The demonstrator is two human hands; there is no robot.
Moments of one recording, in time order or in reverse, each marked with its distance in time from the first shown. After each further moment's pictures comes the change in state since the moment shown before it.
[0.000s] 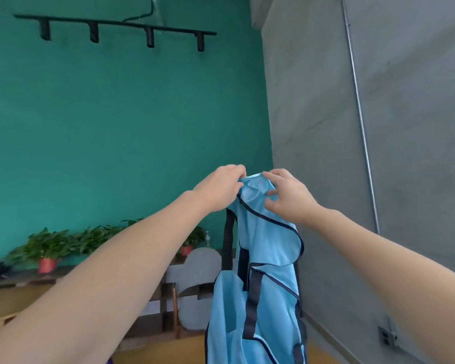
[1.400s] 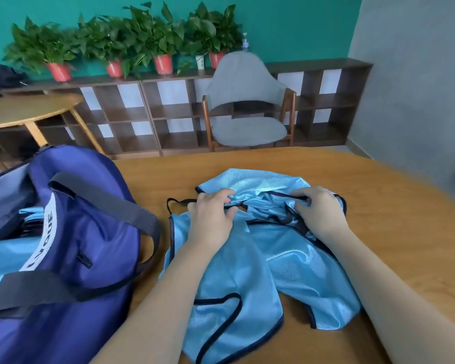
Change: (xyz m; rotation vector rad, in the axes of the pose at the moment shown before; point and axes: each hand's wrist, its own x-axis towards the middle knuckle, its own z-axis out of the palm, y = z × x) left_hand -0.370 -0.143 0.427 -0.223 -0.280 -0.829; right_hand -0.234 0.141 0.479 0.189 -0.474 0.534
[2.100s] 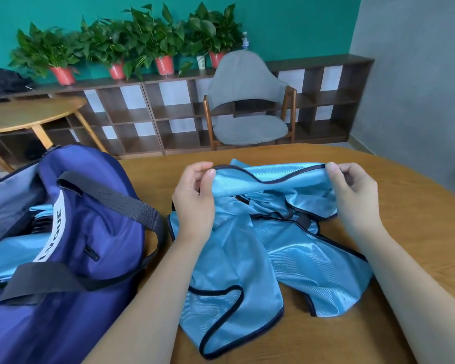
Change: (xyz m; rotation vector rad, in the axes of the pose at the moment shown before) left_hand -0.006 0.018 -0.037 -0.724 0.438 -0.011; right_hand -0.018 -0.001 -0.043 0.625 0.348 -0.035
